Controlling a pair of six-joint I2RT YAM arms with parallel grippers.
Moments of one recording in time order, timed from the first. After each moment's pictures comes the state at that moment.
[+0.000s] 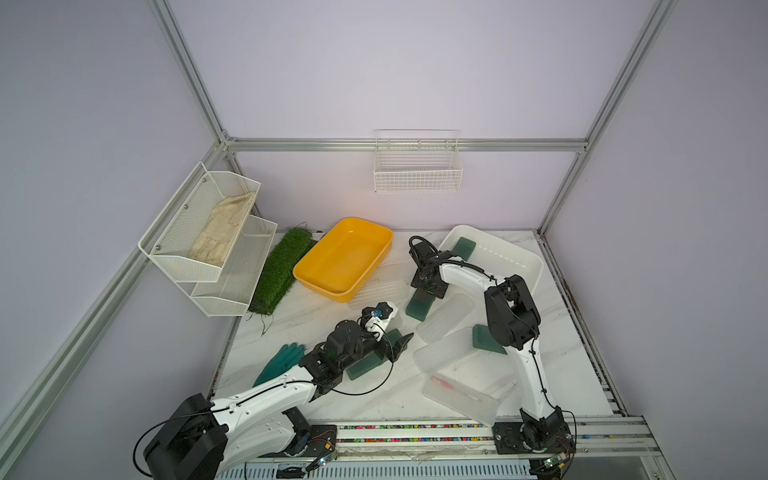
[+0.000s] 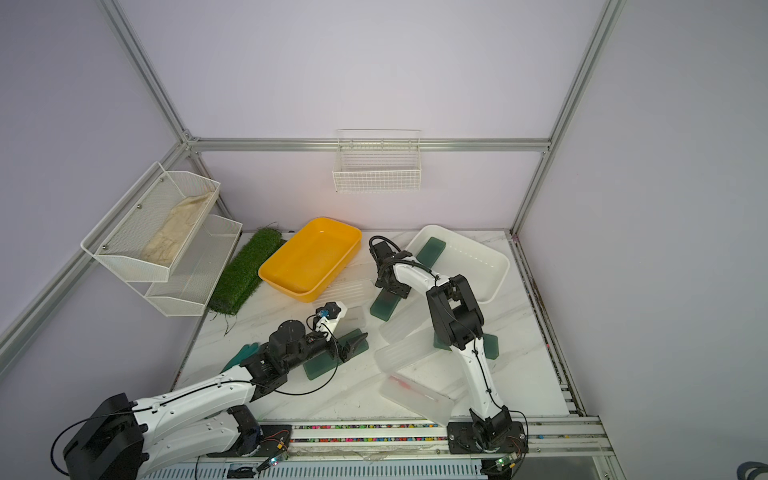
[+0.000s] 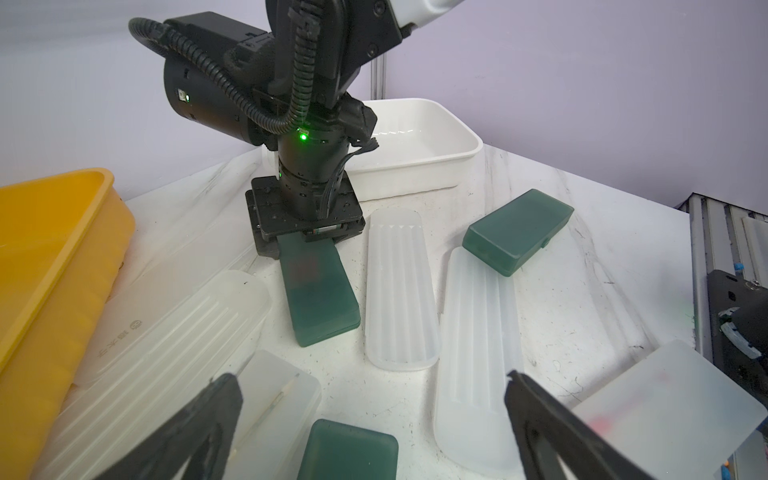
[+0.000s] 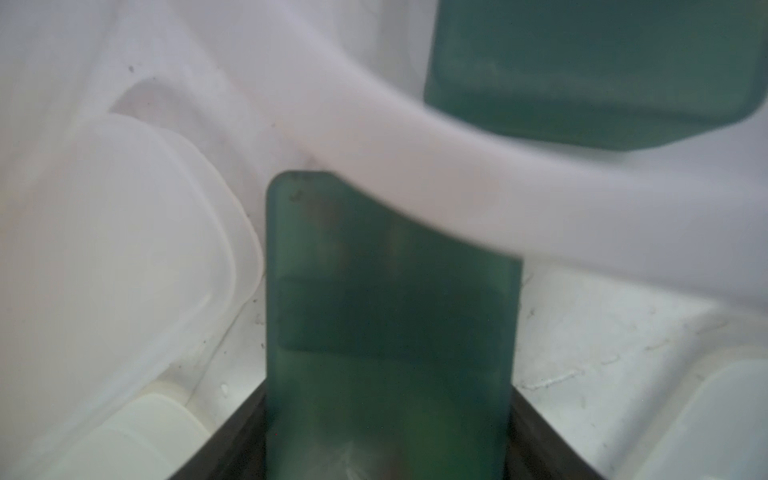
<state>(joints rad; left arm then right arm) -0.77 1.05 0.43 0.37 0.07 0.00 0.52 2.29 1.83 -0.78 0.22 0.95</state>
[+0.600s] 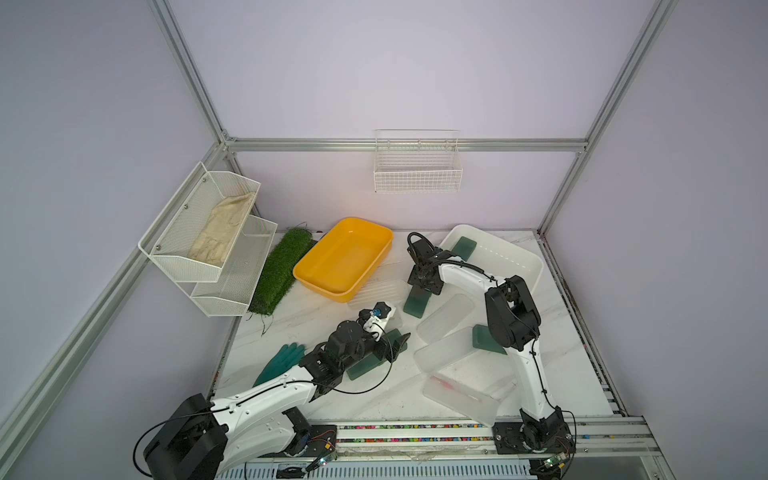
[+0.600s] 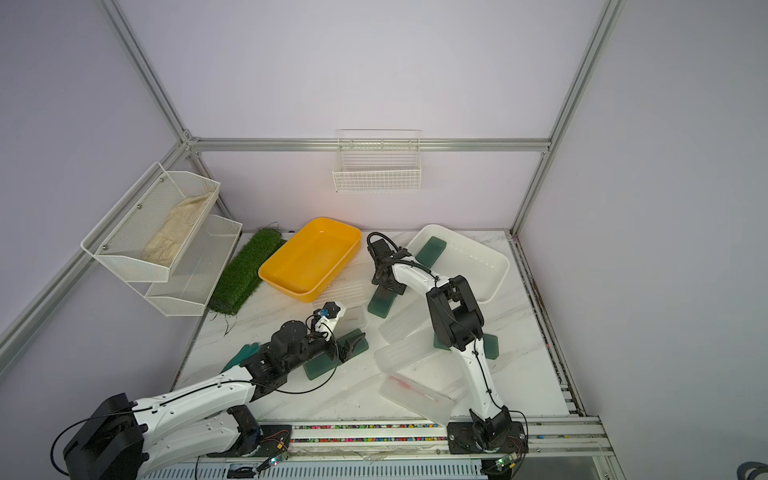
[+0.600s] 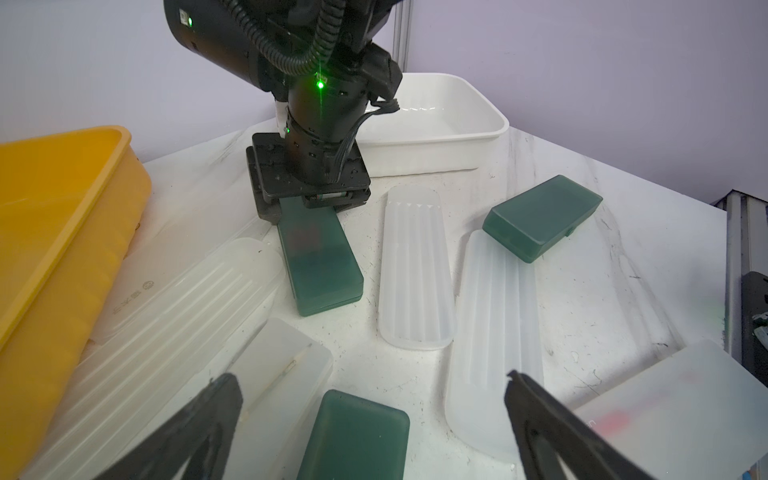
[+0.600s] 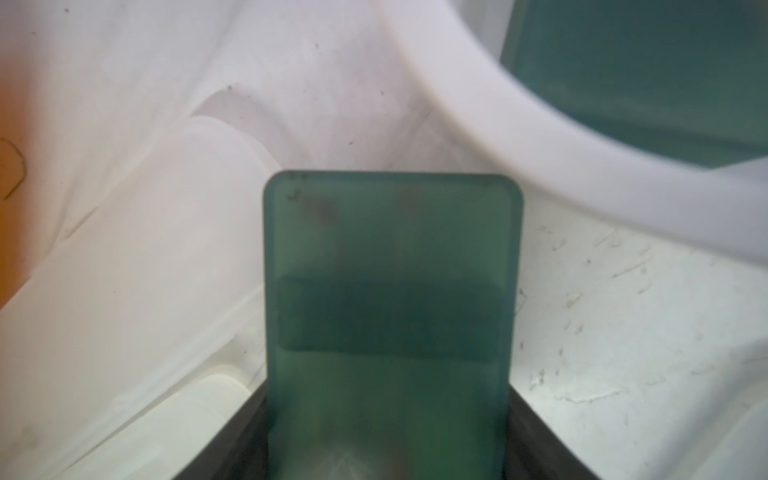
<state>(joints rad) -0.77 1.05 0.43 0.31 0.01 -0.04 0.54 2.26 1.84 -0.72 0.21 0.90</state>
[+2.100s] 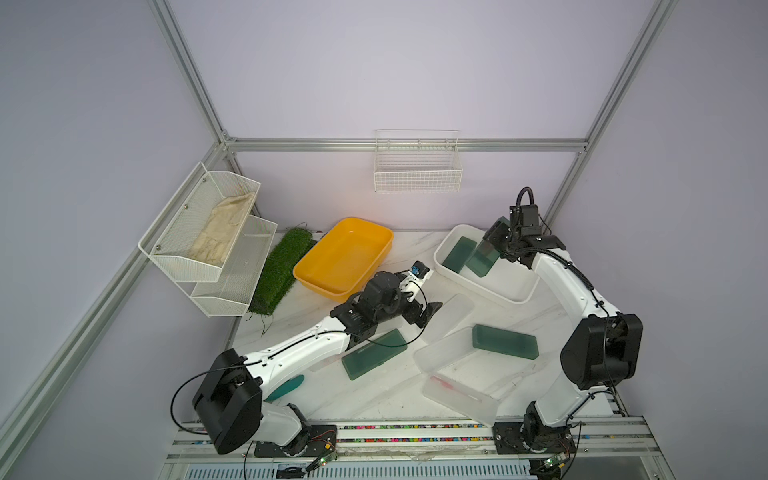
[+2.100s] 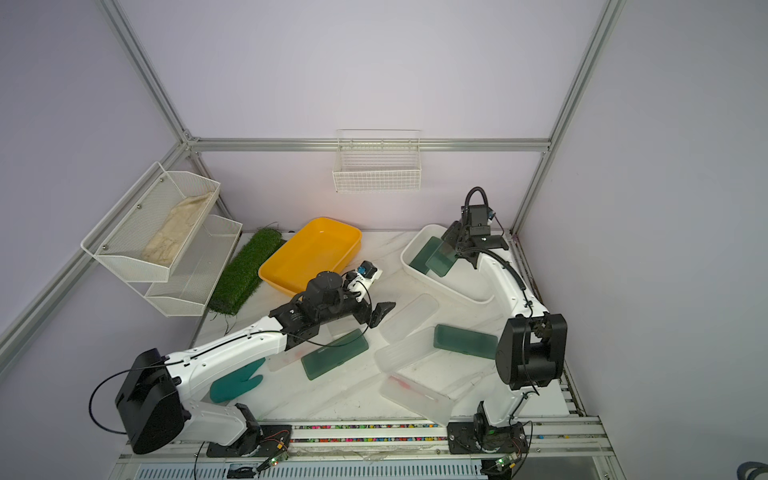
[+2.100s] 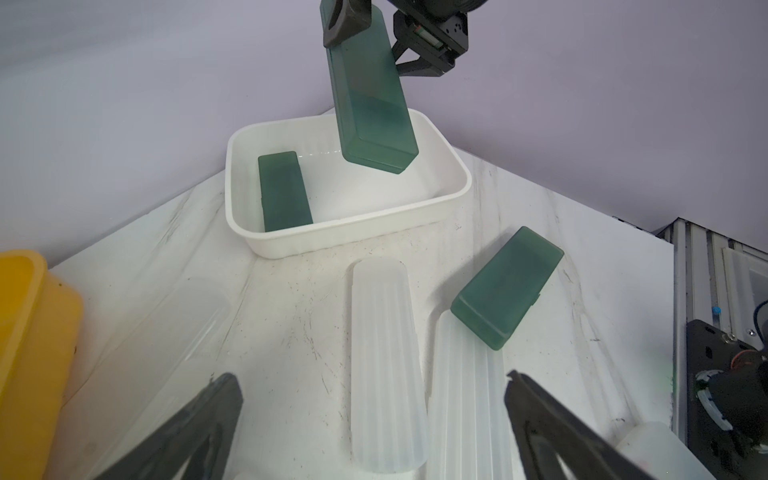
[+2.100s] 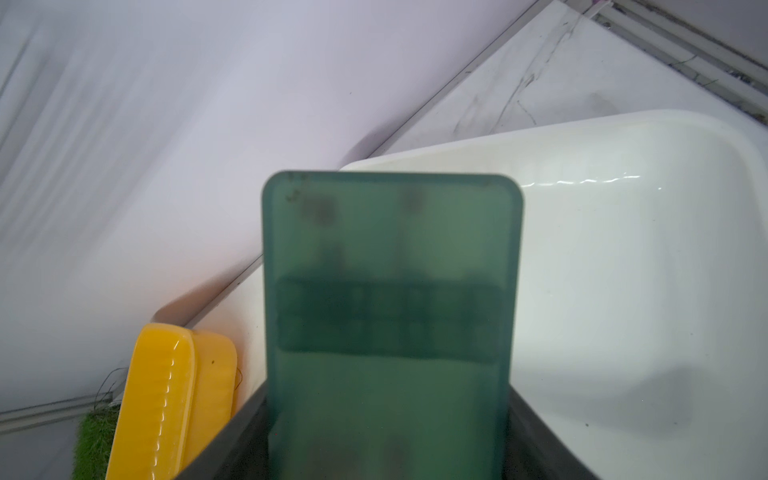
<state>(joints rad) -0.79 1.45 1.08 -0.02 0.12 0.03 0.05 1.72 1.57 -0.55 0.04 0.74</state>
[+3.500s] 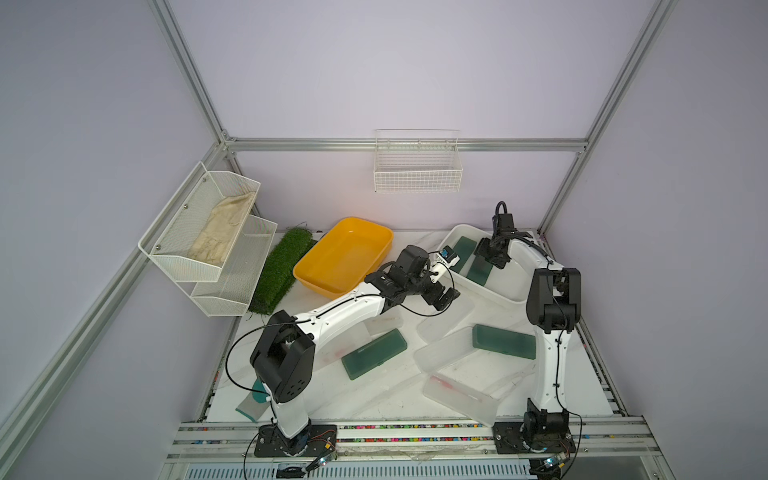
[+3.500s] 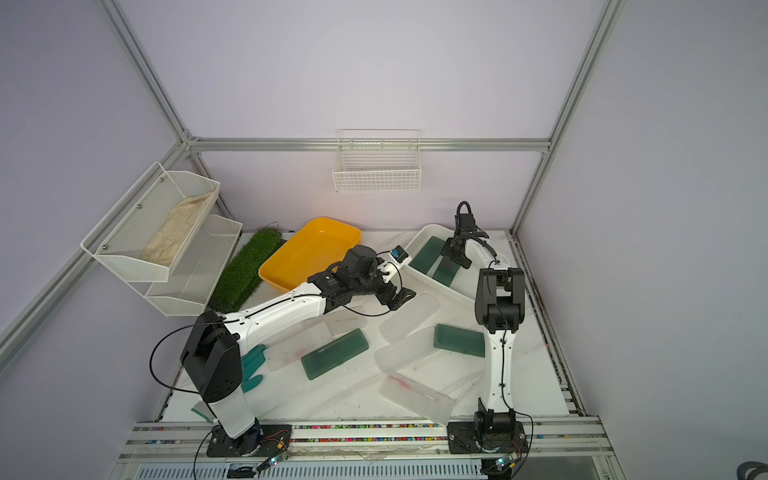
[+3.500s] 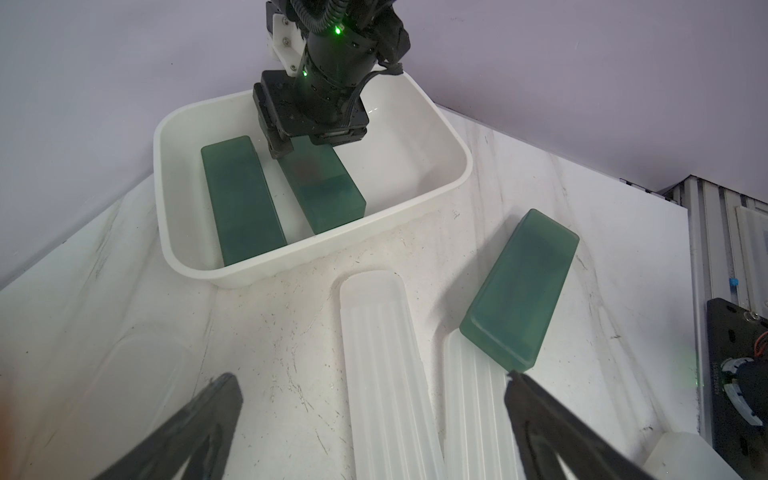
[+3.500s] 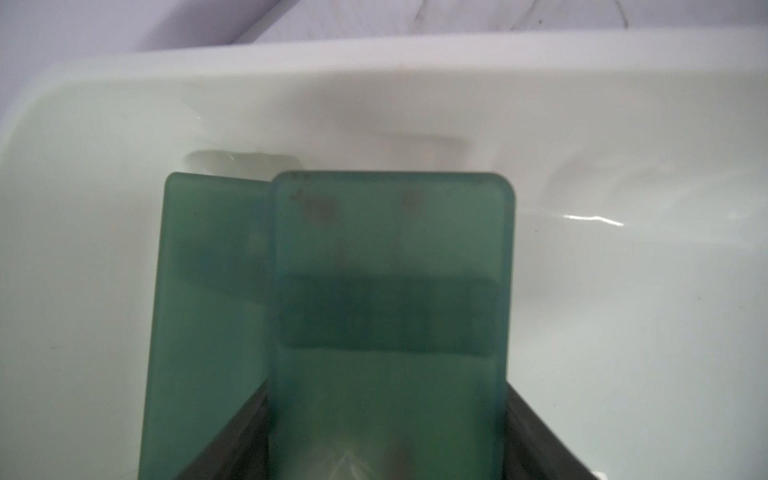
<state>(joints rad) -0.76 1.77 1.46 -0.23 0.23 0.10 0.00 2.31 1.93 -0.63 0.01 0.53</state>
